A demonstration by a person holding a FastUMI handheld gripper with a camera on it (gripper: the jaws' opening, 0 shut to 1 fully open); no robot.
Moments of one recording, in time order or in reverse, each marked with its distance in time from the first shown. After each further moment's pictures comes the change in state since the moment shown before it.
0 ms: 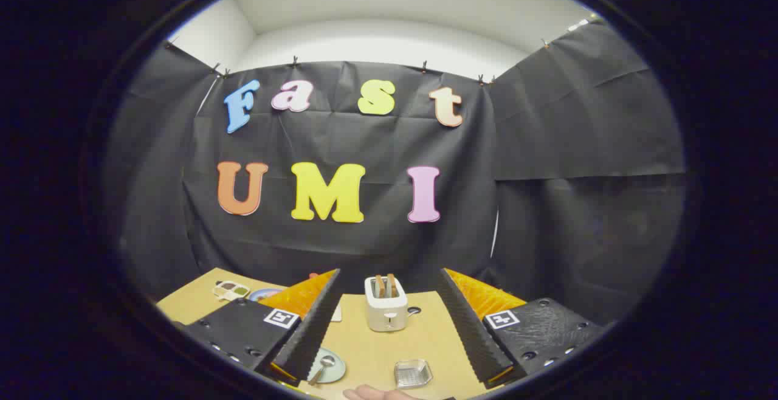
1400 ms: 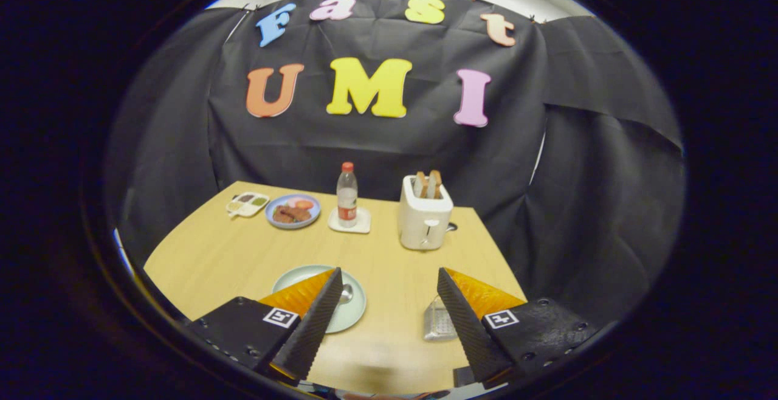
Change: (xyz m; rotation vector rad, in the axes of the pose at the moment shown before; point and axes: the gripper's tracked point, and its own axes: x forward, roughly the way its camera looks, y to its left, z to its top) arm 0.024 0.080 -0.220 -0.108 0.486 0.180
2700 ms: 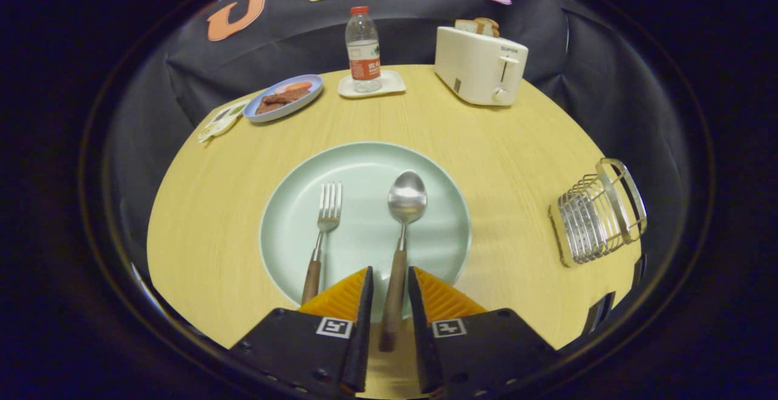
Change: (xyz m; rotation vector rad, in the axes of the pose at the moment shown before) arm 0.129 0.105 -0.165 0.132 0.507 0.000
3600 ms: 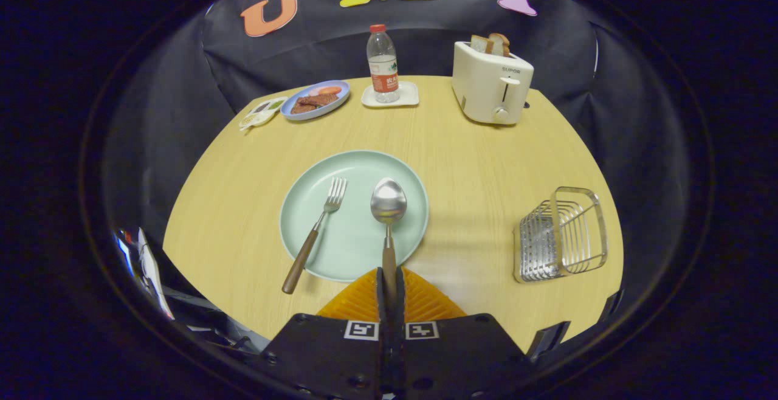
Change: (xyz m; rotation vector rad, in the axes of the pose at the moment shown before) arm -0.069 -0.063 0.008 -0.126 -0.013 0.162
